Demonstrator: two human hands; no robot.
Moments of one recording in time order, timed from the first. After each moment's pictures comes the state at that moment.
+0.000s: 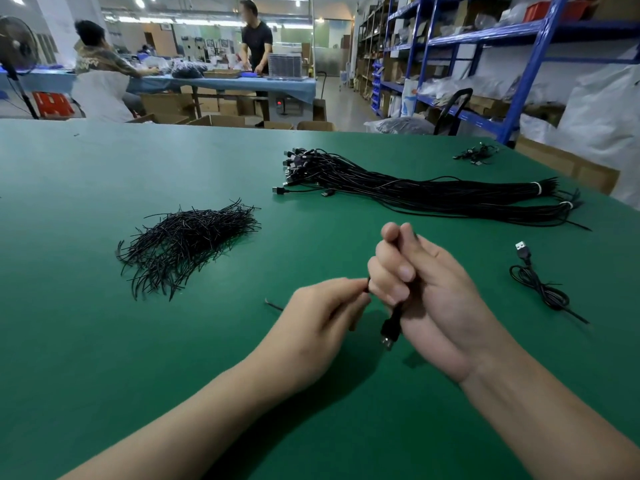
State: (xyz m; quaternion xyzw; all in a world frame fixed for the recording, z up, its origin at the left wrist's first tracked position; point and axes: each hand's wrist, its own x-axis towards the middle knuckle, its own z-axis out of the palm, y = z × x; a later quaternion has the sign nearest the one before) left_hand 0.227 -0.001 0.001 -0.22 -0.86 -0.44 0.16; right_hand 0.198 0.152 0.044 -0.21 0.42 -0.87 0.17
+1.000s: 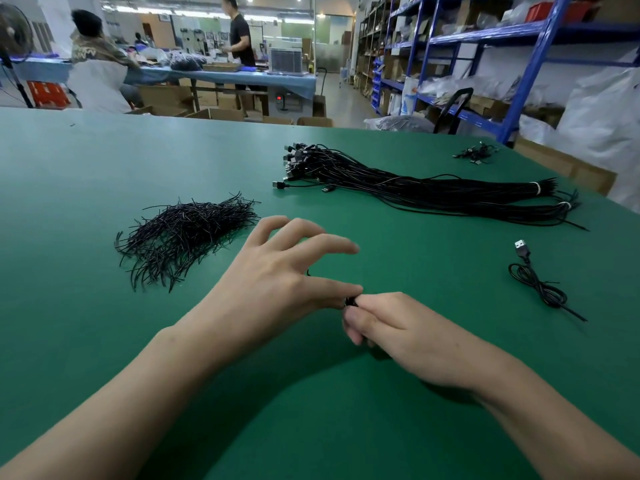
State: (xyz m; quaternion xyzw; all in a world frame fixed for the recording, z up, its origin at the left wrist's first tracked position) left_hand 0.228 -0.046 0.040 -0.32 -0.88 -0.03 0.34; right_hand 0.200 0.168 0.022 -0.35 0.86 -0.34 0.13
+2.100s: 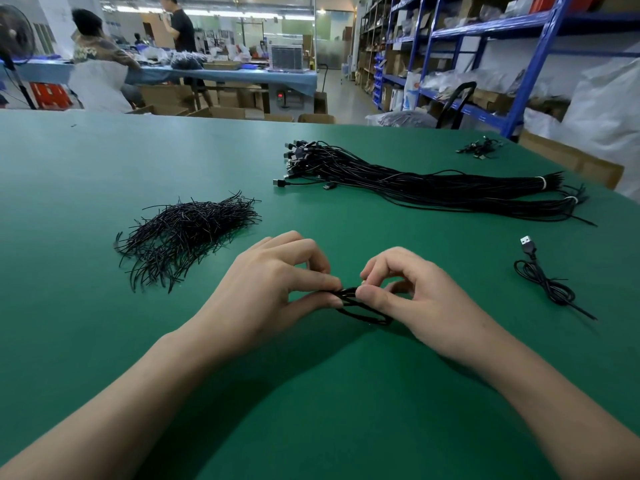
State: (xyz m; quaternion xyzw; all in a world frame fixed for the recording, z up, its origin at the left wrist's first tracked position) left_hand 0.220 -0.053 0.025 -0.30 -0.89 -0.19 0.27; right_hand 0.182 0.176 0.017 -0.27 0.84 -0.48 0.03
